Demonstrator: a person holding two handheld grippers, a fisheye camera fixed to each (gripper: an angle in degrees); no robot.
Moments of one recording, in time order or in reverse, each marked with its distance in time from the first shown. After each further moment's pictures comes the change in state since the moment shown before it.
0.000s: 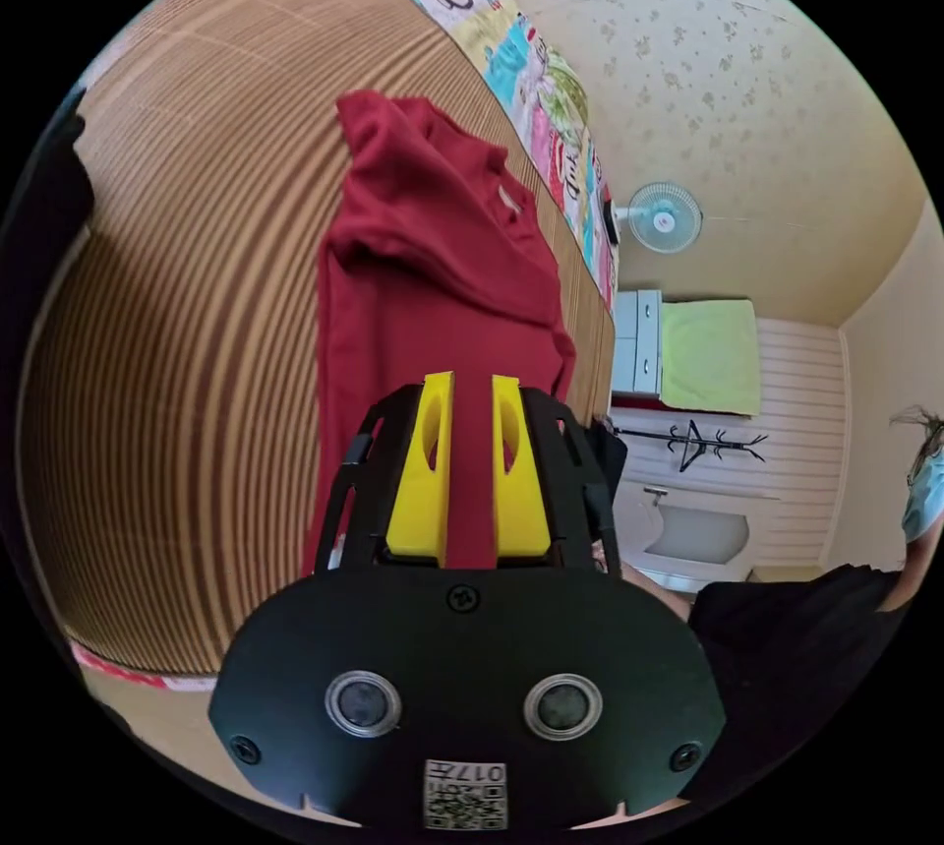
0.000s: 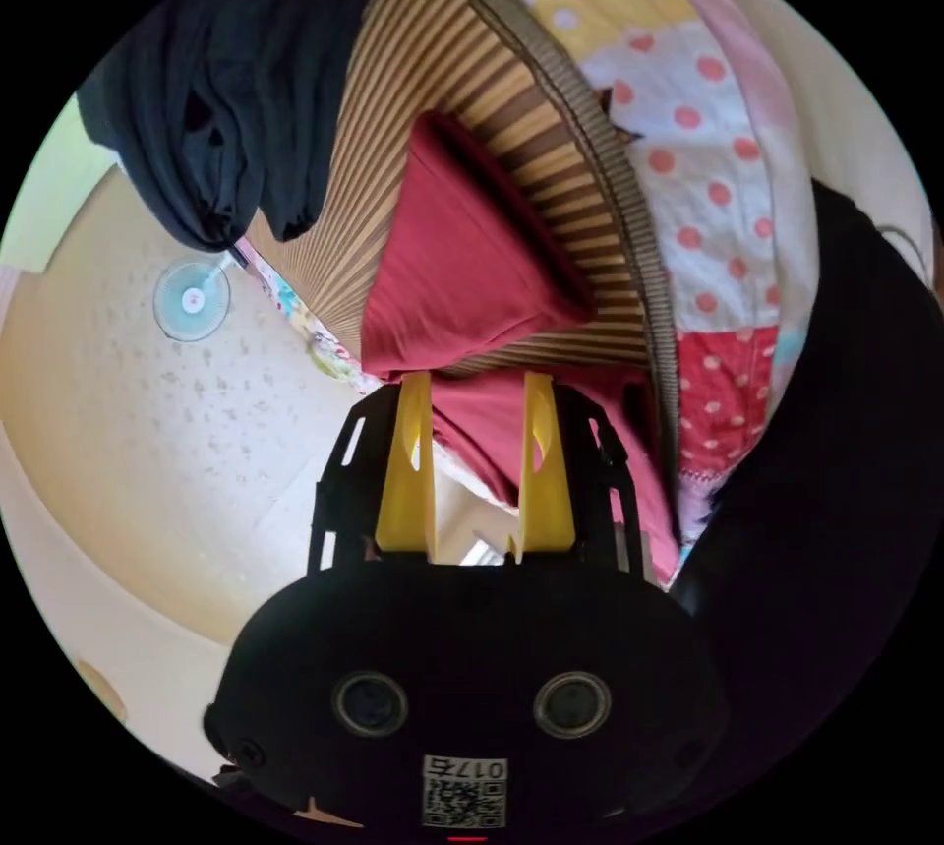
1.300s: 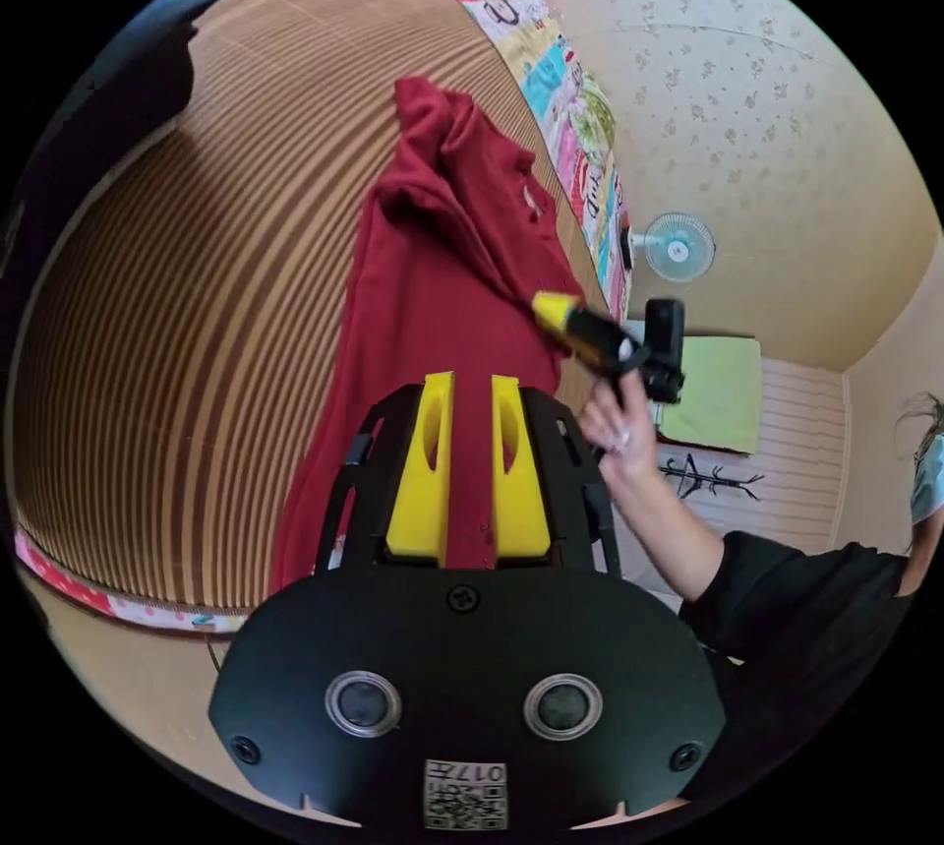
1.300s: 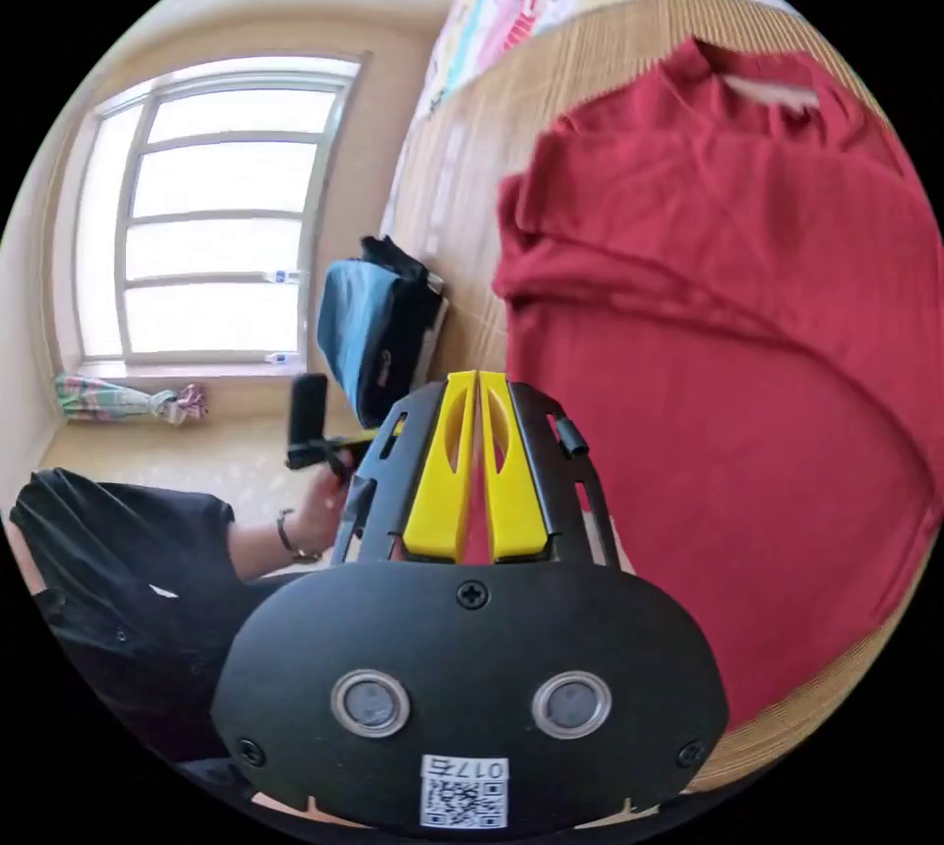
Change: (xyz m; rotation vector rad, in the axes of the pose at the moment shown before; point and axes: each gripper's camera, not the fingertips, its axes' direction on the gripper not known) left arm -0.028 0.032 -0.006 0.110 -0.047 -0.086; right arm 0.051 0.326 0.511 -1.158 0.730 -1.314
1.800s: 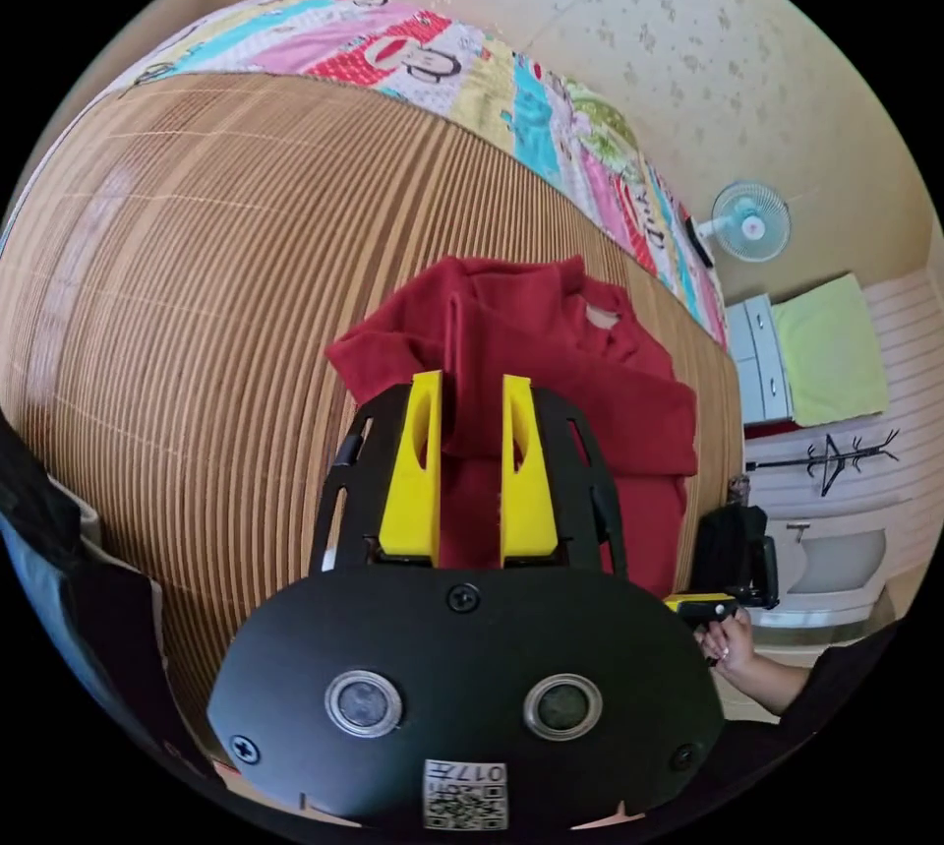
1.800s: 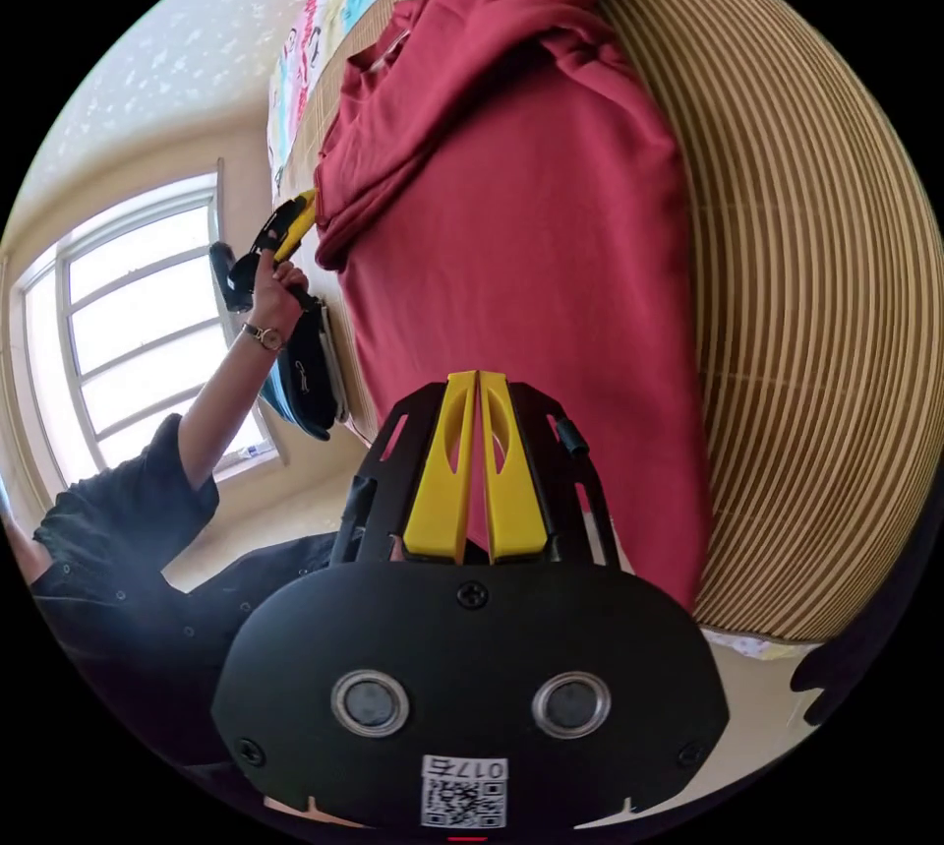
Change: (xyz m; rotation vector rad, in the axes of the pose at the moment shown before) left arm 0.042 -0.178 0.106 0.078 -0.376 0.275; right arm 0.083 0.162 -0.062 0.123 0.045 0.426
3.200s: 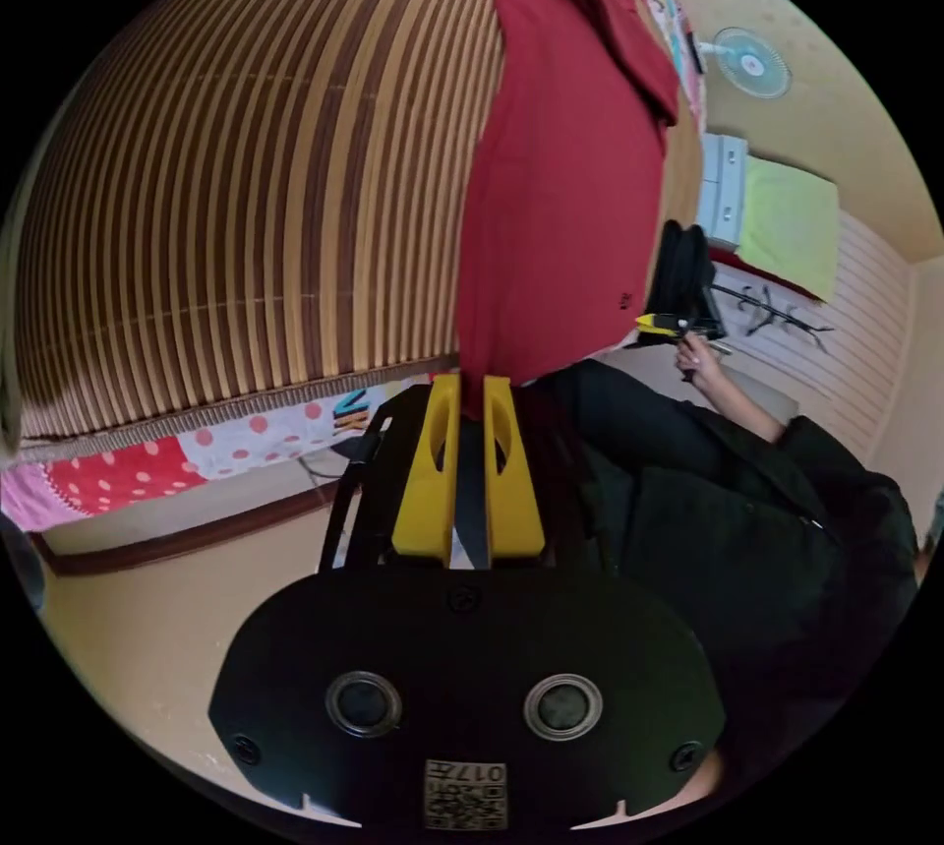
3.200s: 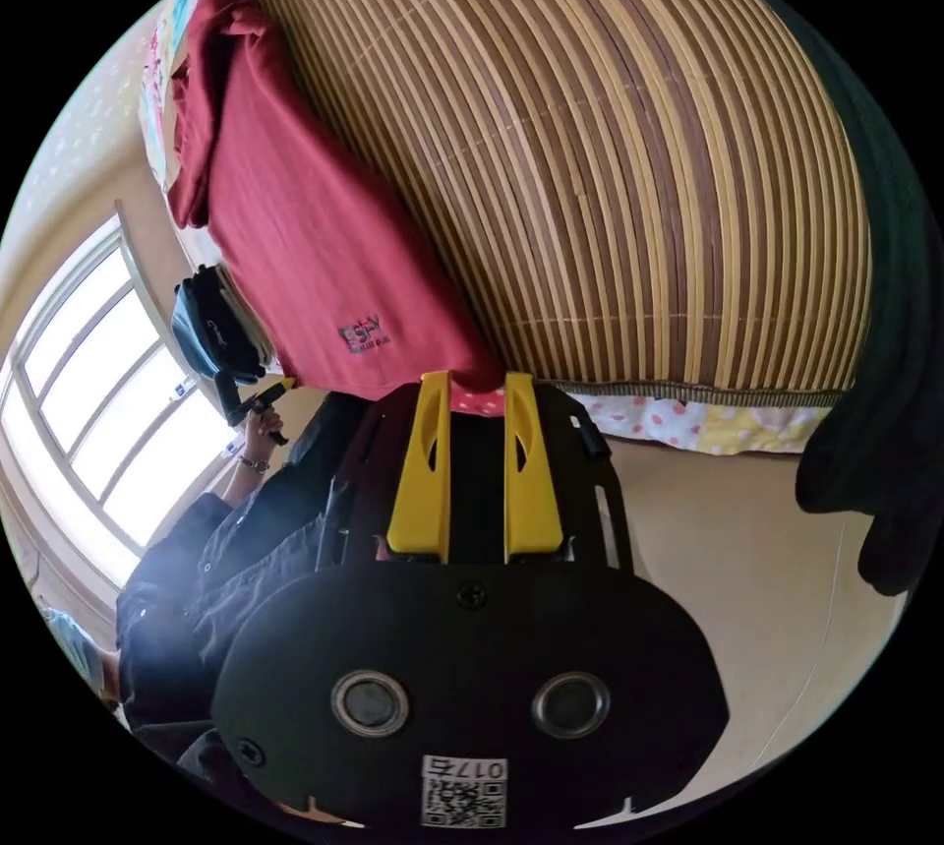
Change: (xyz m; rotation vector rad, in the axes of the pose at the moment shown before) left arm -0.106 0.306 -0.119 -0.629 0.360 -0.037; right arm 0.101 0.147 -0.165 -0.188 0.112 0.257
